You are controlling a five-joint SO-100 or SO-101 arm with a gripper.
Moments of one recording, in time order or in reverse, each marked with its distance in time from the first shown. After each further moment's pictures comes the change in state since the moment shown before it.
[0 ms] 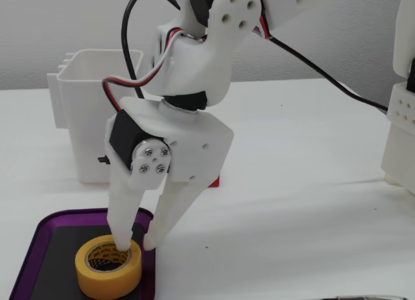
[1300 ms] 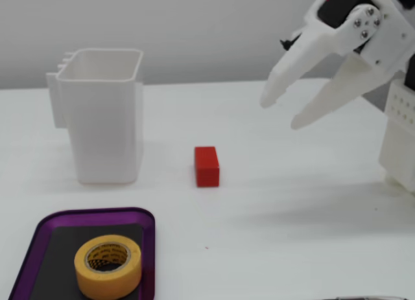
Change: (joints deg) arm 11.6 98.4 57.3 24.7 3.1
